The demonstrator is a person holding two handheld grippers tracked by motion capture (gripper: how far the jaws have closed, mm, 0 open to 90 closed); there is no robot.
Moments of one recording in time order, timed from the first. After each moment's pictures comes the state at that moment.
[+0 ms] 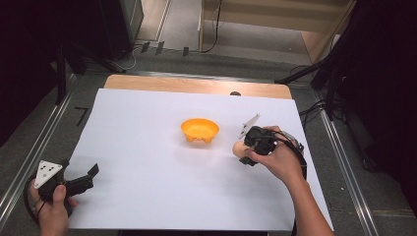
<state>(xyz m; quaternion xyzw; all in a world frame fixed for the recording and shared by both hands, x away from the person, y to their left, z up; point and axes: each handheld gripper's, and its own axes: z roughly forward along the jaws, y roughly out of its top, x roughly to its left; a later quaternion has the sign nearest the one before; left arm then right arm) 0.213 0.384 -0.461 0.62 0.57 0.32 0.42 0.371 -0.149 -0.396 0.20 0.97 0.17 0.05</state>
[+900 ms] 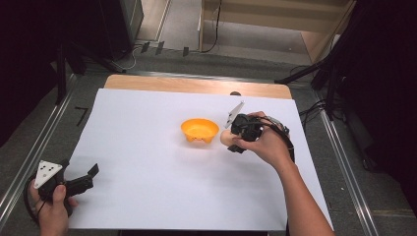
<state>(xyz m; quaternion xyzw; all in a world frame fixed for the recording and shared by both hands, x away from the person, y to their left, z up) 0.213 0.384 -0.461 0.62 0.57 0.32 0.42 0.402 -0.113 -0.382 0.13 0.97 0.18 0.06</state>
